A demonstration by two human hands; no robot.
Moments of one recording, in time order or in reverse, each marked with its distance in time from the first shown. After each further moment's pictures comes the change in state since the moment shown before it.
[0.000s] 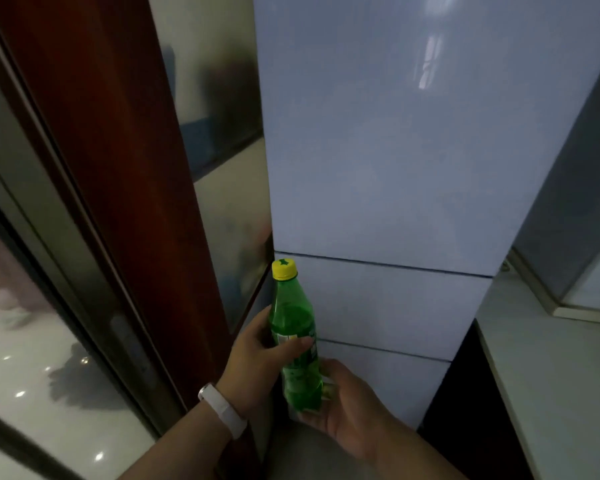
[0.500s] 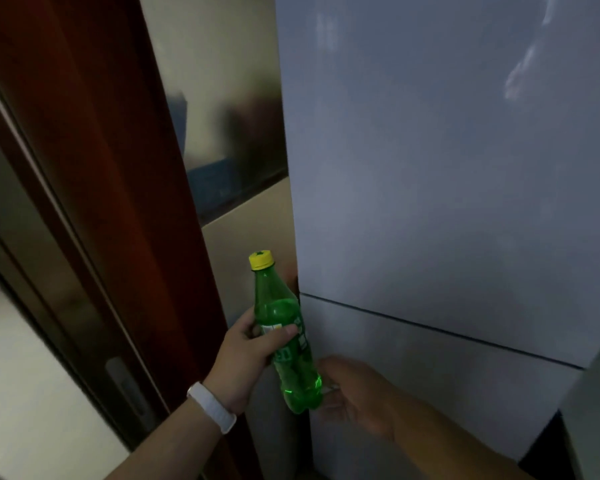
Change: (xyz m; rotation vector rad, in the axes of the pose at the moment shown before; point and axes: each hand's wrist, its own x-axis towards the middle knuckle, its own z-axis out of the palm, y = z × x) left_hand 0.088 0.033 0.013 -0.141 0.284 -0.051; right_hand 0.069 -0.131 0.007 -0.593 -0.241 0.006
